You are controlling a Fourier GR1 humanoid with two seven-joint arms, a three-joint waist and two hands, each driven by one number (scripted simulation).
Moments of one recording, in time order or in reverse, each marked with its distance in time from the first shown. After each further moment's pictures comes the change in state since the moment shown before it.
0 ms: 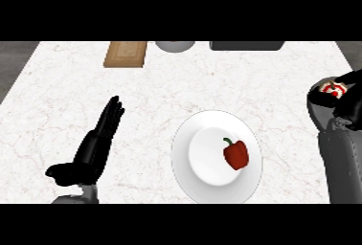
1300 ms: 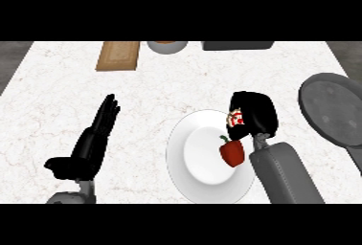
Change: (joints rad) left arm -0.022 0.018 0.024 0.031 0.014 0.020 0.011; right arm 0.042 0.180 0.434 -0.026 -0.090 0.540 -0.325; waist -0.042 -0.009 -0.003
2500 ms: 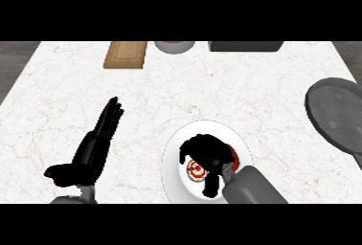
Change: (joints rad) left arm 0.026 0.015 -0.045 -0.024 0.016 0.000 -0.019; right arm 0.055 -0.004 0.405 0.036 -0.227 0.409 -0.312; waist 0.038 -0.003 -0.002
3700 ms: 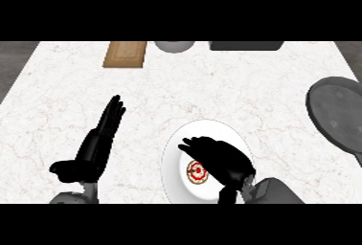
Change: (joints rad) left arm -0.030 0.041 -0.051 0.025 0.048 0.068 -0.005; right arm 0.059 -0.174 0.083 -0.326 -0.269 0.039 0.193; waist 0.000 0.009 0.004
